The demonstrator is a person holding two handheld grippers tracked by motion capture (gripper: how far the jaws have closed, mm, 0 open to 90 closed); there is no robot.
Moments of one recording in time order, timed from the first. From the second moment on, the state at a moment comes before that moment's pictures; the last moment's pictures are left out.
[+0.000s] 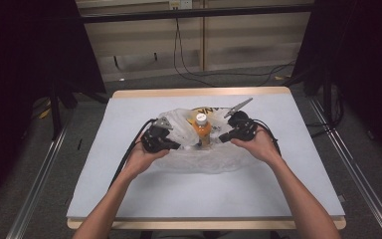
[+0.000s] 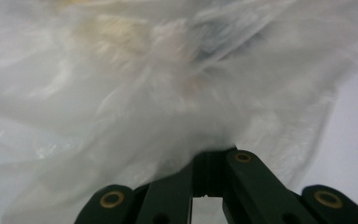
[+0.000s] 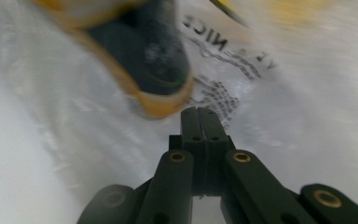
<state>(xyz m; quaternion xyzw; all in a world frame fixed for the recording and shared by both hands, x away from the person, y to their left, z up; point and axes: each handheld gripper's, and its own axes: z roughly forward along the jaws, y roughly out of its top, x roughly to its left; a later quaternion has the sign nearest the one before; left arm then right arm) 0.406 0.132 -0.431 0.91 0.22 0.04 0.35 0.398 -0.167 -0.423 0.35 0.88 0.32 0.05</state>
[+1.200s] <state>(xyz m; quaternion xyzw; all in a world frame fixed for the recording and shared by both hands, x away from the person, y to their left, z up) 0.414 0.177 -0.461 0.93 0.24 0.05 0.27 0.397 -0.227 -0.459 0.39 0.89 0.22 0.05</state>
